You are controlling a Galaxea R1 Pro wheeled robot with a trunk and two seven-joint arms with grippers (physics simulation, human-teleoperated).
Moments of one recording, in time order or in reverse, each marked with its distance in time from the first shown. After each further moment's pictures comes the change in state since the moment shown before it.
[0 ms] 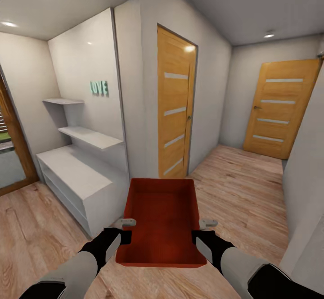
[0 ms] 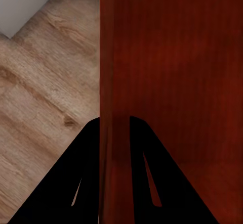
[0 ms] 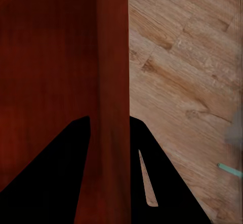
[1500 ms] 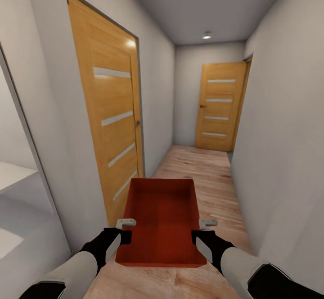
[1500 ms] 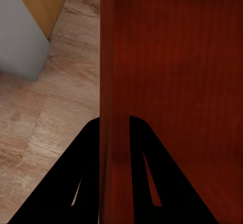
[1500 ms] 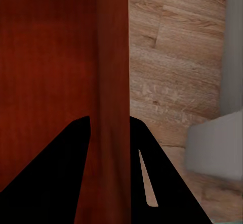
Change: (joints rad) left arm 0.000 0.000 0.000 0.000 0.000 0.000 0.000; right arm -0.001 0.000 0.000 0.000 0.001 0.000 0.000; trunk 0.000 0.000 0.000
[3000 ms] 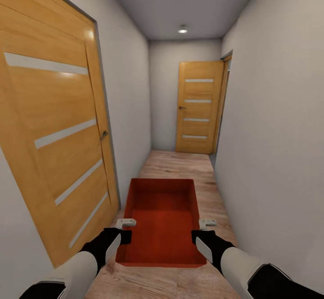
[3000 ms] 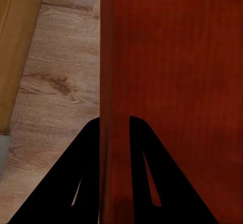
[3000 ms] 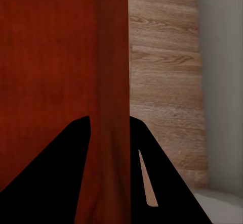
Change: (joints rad) left arm 0.000 0.000 0.000 0.000 0.000 0.000 0.000; right arm 0.000 0.000 0.000 0.000 0.000 0.000 0.000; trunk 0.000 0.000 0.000
